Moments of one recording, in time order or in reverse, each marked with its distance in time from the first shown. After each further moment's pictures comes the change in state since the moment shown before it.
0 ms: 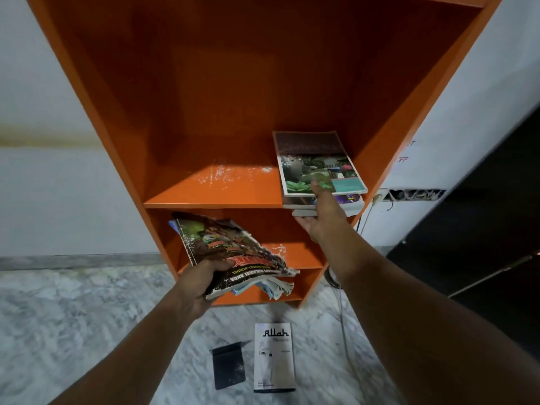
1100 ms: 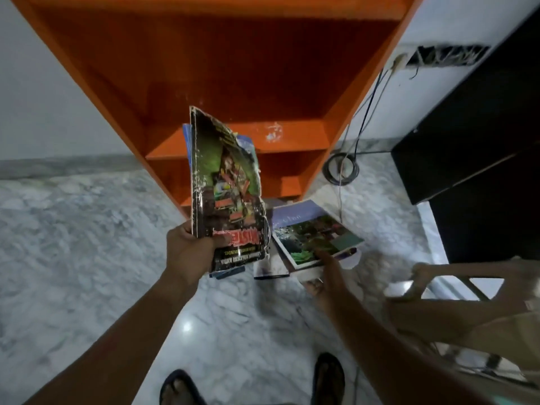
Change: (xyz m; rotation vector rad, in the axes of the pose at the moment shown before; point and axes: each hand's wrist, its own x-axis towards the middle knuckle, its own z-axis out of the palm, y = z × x) left_hand 0.021 -0.180 -0.042 0.223 0.147 0.178; right_hand 0.036 0.302 -0.281 0.058 0.316 0.303
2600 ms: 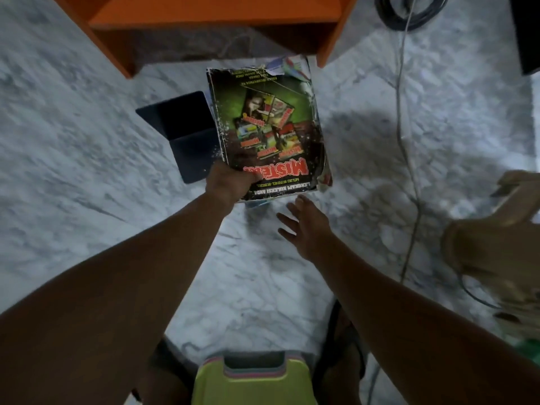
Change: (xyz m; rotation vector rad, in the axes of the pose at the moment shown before) left_hand 0.237 -0.397 0.088 0.404 -0.046 -0.262; right_hand 0.273 0.188 -0.089 -0.382 -0.118 0.150
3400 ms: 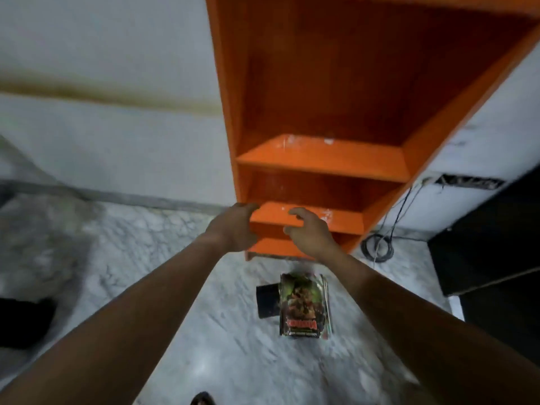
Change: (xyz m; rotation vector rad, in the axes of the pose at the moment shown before) left_hand -0.484 0.385 -0.377 0.797 0.155 0.663; right_hand -0.604 -0.288 0.233 -1.184 -0.212 -0.890
